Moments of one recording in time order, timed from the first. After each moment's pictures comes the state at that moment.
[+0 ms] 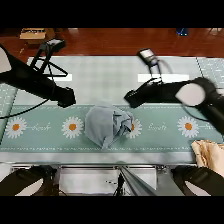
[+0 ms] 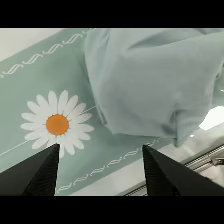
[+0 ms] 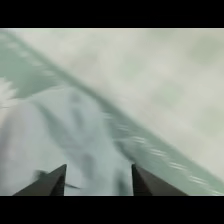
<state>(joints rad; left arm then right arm) -0.38 -1.09 1.37 1.39 -1.57 -1.53 0.49 -1.04 1.06 -1.27 0.91 1.47</state>
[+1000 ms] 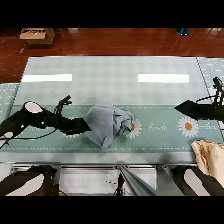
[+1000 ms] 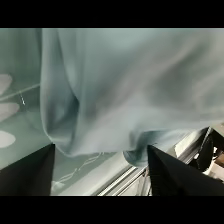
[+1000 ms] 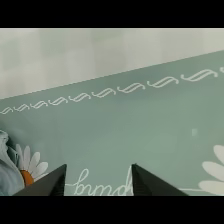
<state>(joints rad) -0.08 -1.22 0.55 0.66 -1.16 -1.15 -0.43 -0.91 0.66 -0.91 1.10 1.18</state>
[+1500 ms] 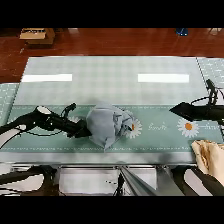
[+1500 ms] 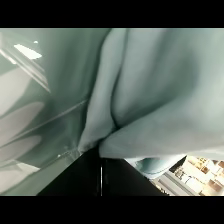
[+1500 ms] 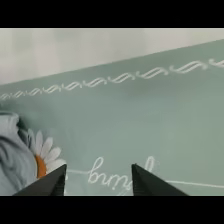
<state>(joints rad) -0.08 -1.43 0.53 0.57 -1.14 -1.08 -0.38 -0.97 0.65 -0.87 1.16 1.16</state>
